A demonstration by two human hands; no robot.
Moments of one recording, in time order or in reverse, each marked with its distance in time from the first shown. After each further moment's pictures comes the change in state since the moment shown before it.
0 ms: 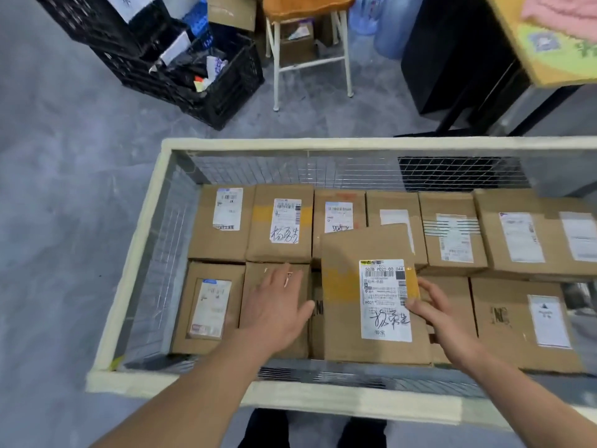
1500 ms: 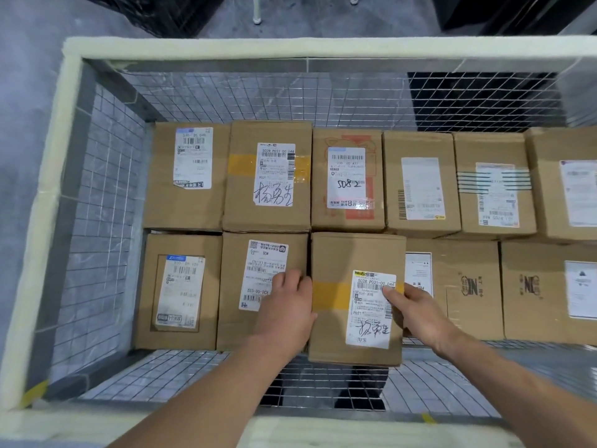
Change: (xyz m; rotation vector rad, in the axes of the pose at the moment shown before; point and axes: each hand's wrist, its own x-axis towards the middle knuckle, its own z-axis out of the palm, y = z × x) left_hand 0.063 -0.011 0.121 -0.126 -0.137 0.057; right_hand 0.098 0.084 0.051 -0.225 -0.032 0.255
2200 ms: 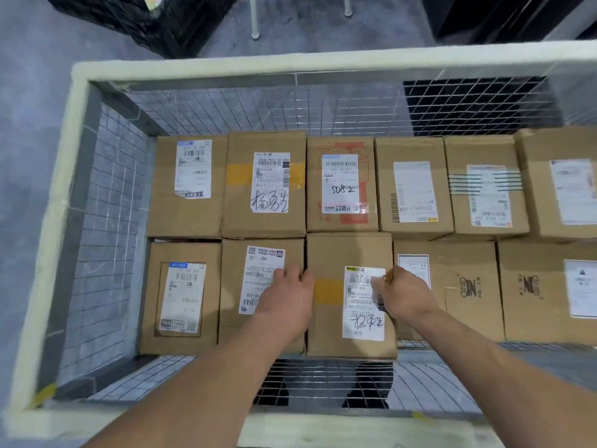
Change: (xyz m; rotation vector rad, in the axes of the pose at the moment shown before) left_hand 0.014 0.014 -0.025 0.173 -0.148 -0.035; right_hand 0.011 -0.036 0.005 -0.505 0.156 -0.047
